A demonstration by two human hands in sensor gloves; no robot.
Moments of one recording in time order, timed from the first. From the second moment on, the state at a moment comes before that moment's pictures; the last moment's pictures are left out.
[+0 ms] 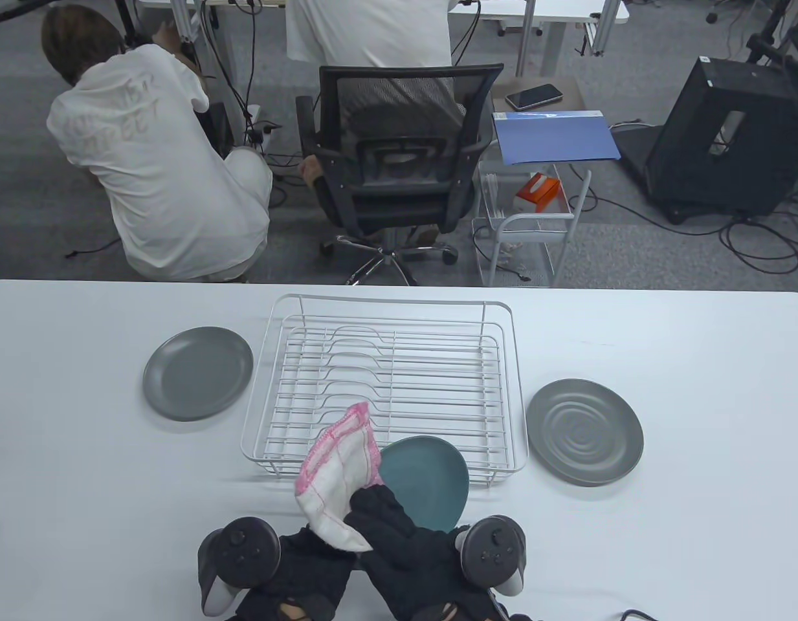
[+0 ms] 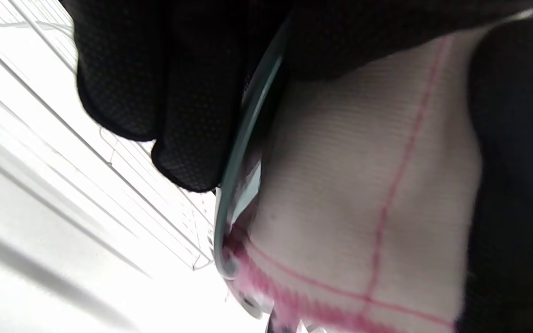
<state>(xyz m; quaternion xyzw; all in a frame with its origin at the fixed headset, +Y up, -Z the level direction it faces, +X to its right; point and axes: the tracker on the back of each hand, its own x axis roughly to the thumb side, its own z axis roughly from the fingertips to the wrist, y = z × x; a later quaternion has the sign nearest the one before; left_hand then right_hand) -0.183 -0.707 -0.235 -0.02 -0.23 0.48 0.85 0.032 -0.698 -0.232 0.34 -0.01 0.73 0.60</state>
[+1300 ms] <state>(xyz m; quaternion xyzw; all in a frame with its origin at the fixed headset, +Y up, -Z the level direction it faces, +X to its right) -0.177 -0.718 -0.241 -0.10 -0.26 0.51 0.81 0.073 -0.702 -0.243 0.17 -0.12 0.77 0.60</state>
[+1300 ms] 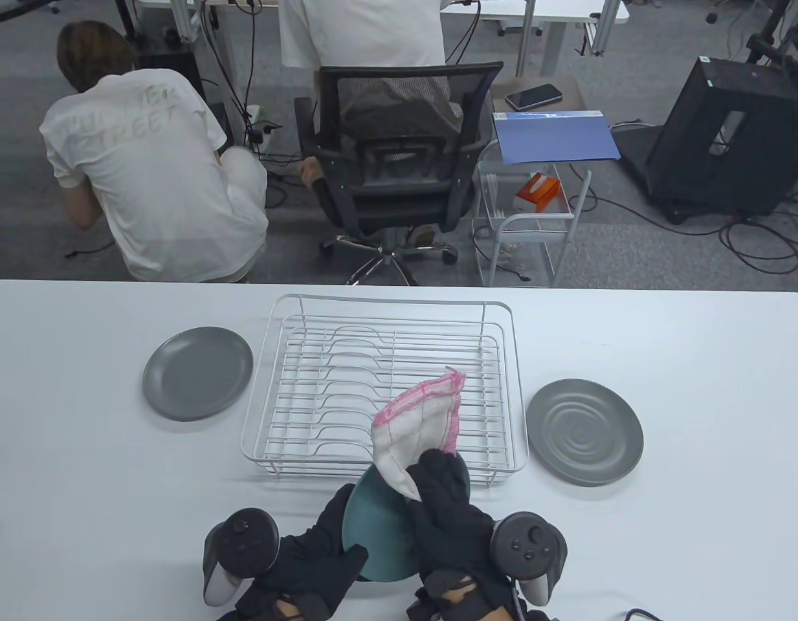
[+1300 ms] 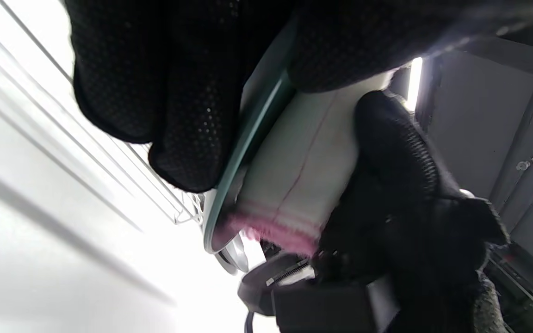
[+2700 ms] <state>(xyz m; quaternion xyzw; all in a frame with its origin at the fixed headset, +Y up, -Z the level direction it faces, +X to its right) -0.202 -0.711 -0.241 -0.01 -0.20 0.54 0.82 0.066 -0.723 -0.258 0.18 -0.02 0.87 0.46</state>
